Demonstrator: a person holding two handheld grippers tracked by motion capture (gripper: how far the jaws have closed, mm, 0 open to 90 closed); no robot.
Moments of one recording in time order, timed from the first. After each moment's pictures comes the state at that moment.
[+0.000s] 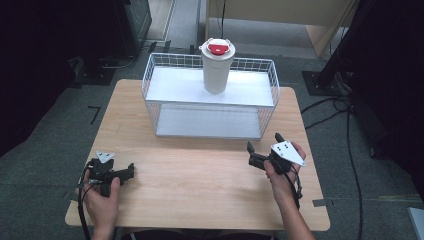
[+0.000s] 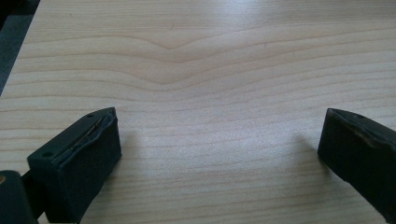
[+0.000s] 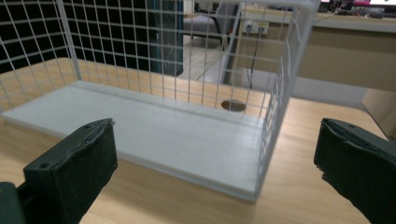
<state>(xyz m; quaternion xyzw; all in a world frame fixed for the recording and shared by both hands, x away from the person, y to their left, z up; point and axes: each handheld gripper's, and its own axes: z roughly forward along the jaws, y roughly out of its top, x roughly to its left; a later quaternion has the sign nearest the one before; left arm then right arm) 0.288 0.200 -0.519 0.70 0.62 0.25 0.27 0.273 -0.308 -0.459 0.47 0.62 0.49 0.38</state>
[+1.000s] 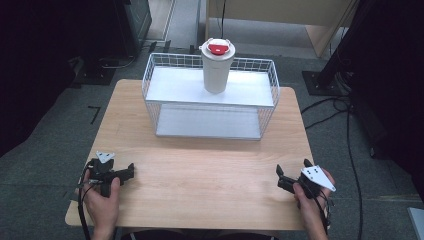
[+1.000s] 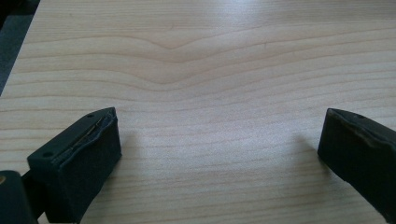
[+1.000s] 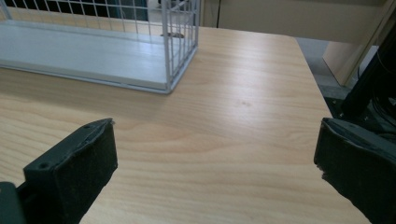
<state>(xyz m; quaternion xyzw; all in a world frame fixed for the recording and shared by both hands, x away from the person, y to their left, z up) 0.288 0.200 -0.519 0.70 0.62 0.25 0.27 0.217 -0.392 -0.505 0.54 0.62 0.43 0.37</state>
